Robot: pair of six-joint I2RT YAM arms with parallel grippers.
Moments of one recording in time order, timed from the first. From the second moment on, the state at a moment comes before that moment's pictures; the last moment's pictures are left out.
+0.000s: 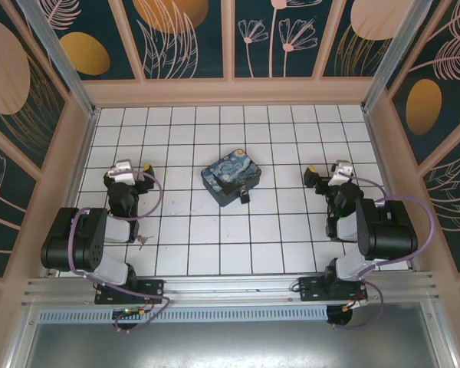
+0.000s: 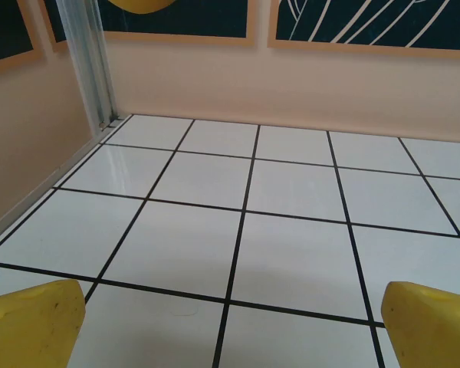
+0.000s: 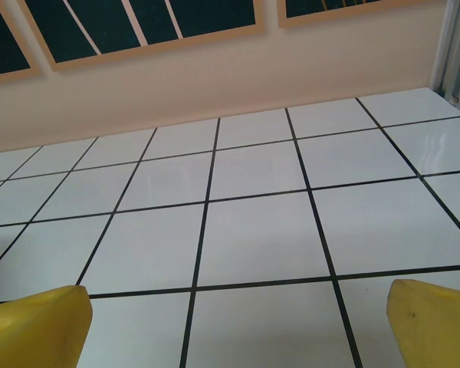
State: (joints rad) left arm -0.03 1.52 0.23 1.15 -0.16 -0.08; right arm -0.06 1.56 0.20 1.22 -0.16 0.13
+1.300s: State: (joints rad) left arm -0.02 1.39 0.53 0.63 -0.37 -0.23; right arm -0.06 1.42 0.32 0.93 -0.07 0.14
